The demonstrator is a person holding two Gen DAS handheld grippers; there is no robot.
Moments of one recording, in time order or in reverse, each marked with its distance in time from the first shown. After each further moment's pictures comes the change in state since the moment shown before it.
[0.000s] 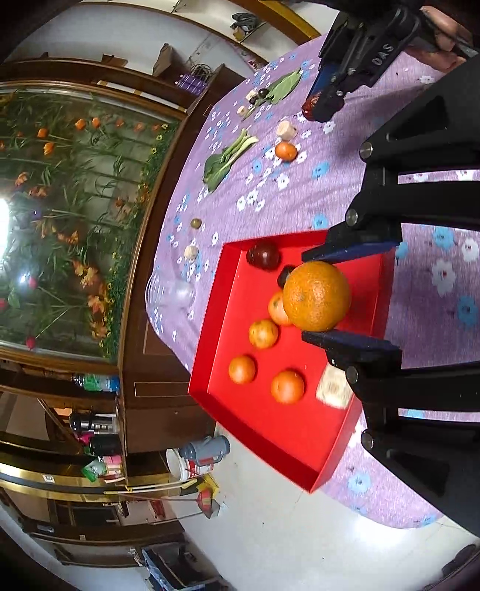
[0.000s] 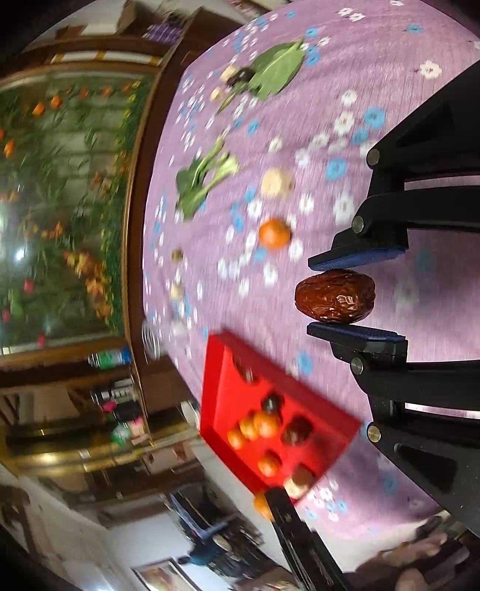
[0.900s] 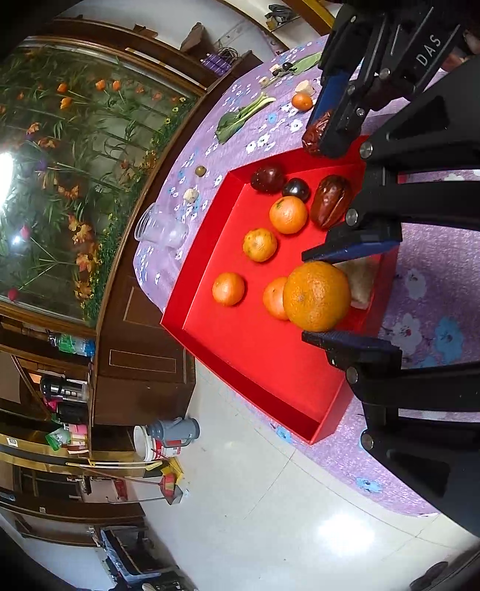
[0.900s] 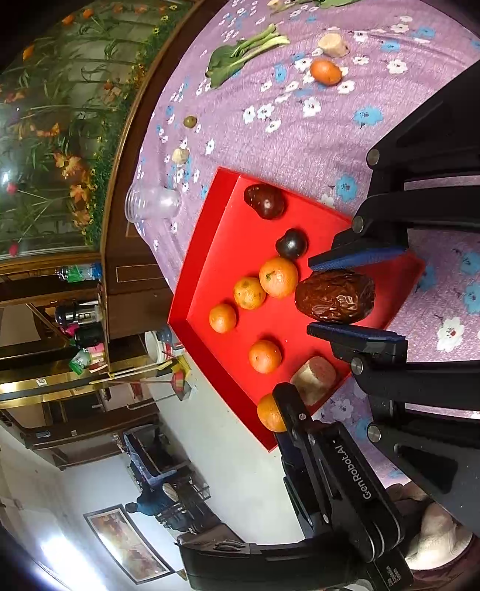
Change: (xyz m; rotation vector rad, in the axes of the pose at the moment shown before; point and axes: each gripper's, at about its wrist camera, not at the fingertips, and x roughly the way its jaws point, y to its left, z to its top) left arm 0.036 0.085 0.003 -0.136 0.054 0.021; right arm 0.068 0.131 0.032 -0.159 0.117 0.191
